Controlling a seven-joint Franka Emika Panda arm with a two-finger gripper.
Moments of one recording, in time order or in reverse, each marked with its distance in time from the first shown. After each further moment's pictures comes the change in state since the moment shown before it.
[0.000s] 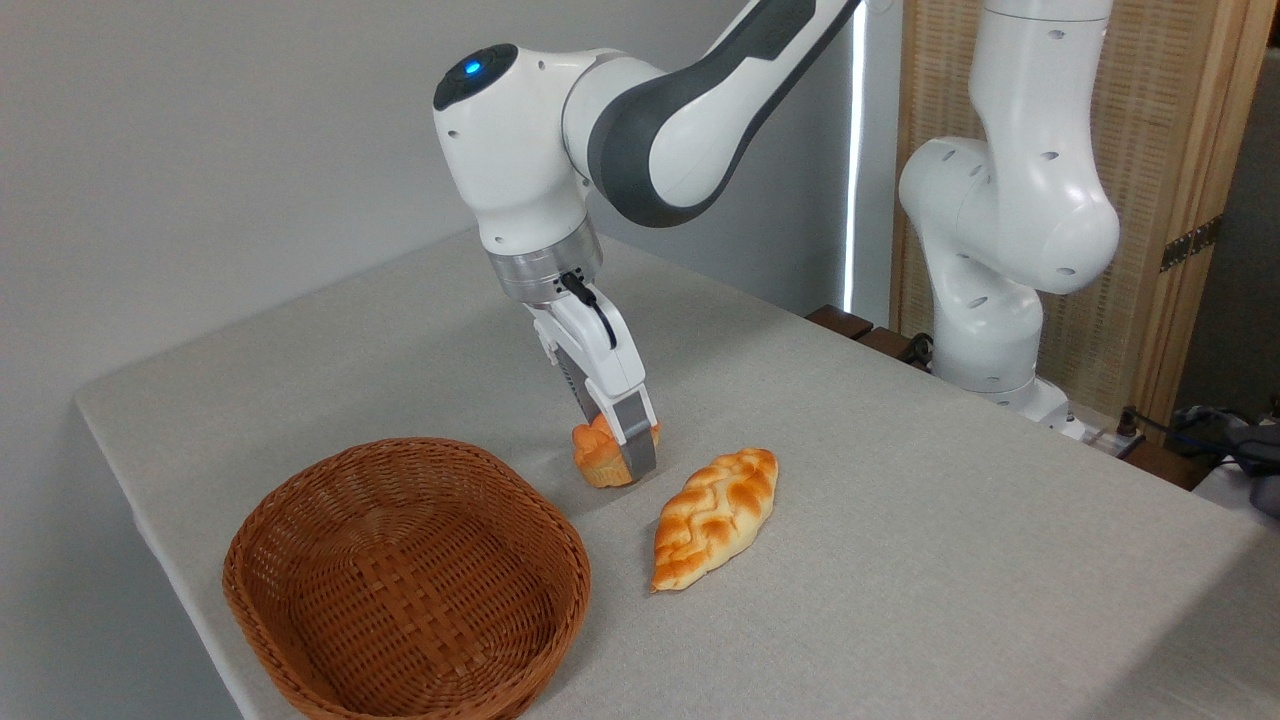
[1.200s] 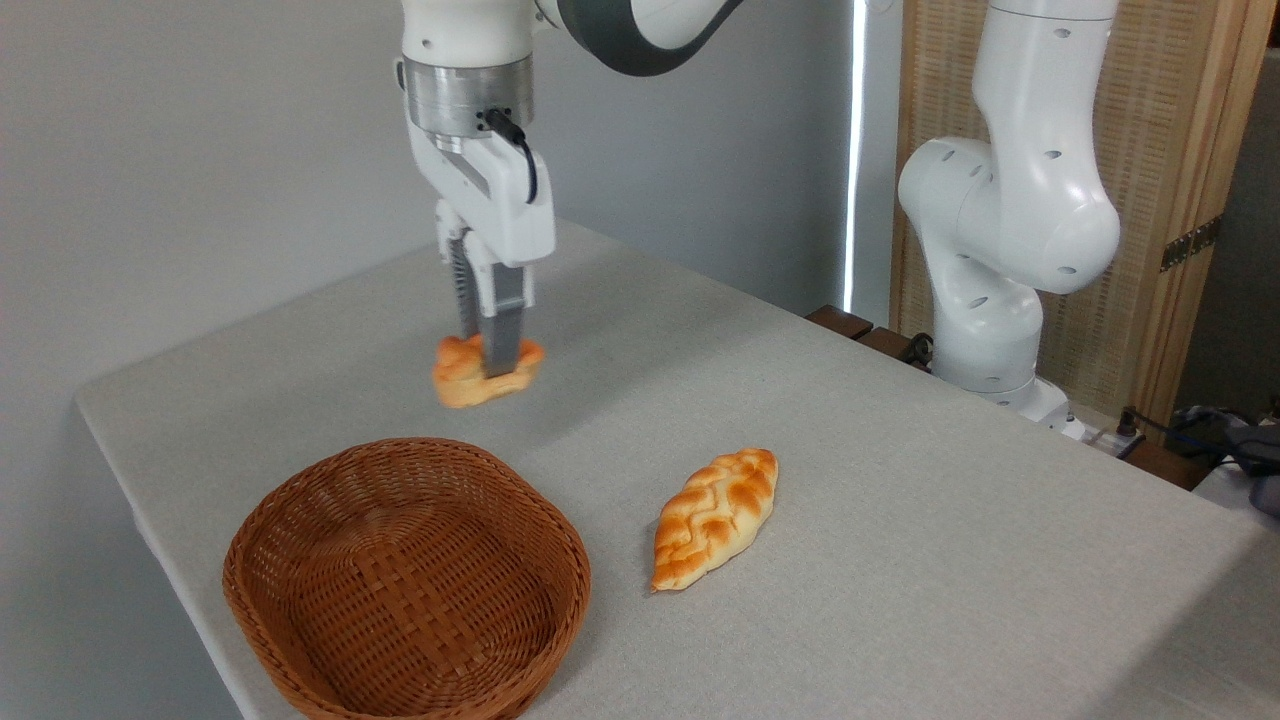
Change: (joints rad) arm 0.013 -0.028 0.011 0.266 -0.055 0.044 0.000
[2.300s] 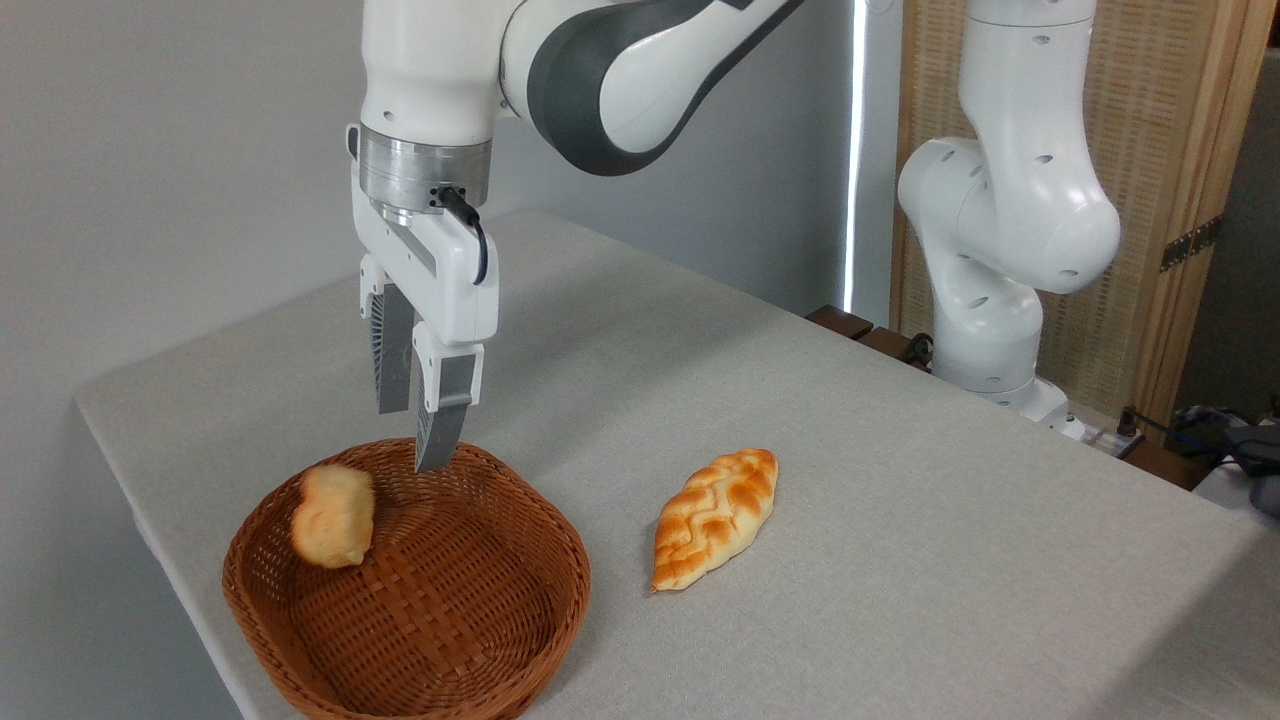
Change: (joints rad) arm 0.005 0.124 0.016 0.004 -0.001 0.246 -0.003
